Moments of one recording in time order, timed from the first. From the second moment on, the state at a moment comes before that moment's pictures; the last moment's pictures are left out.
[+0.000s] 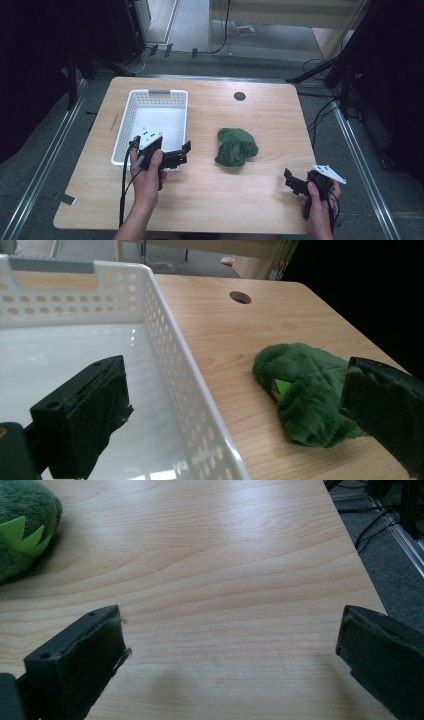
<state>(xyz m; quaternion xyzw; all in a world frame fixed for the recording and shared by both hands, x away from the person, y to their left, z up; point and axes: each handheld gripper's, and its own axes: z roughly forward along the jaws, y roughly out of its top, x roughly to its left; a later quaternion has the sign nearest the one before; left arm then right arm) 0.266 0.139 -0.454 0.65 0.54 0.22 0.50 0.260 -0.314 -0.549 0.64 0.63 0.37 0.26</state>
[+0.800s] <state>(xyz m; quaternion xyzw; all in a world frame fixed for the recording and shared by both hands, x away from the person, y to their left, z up) 0.284 0.069 -0.464 0.68 0.51 0.18 0.49 0.260 -0.314 -0.549 0.64 0.62 0.37 0.26</state>
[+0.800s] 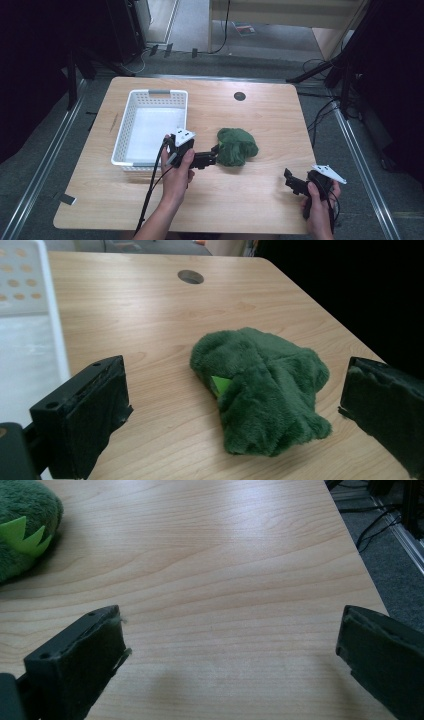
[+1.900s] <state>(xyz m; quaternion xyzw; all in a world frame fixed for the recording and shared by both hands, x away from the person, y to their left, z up) 0.326 -0.015 -0.521 0.74 0.51 0.14 0.42 0.260 -0.315 -0.549 0.64 0.63 0.37 0.26</state>
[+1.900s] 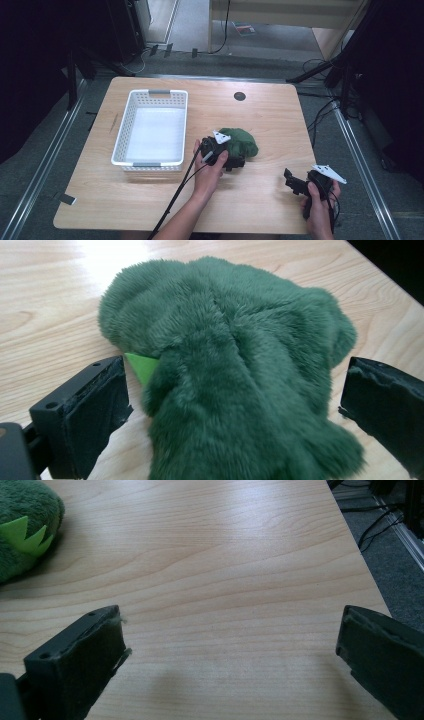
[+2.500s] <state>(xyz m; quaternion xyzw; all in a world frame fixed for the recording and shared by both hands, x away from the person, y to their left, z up) 0.339 -0.038 -0.541 0.76 0.52 0.15 0.36 0.261 -0.315 -0.549 0.64 0.63 0.37 0.26</state>
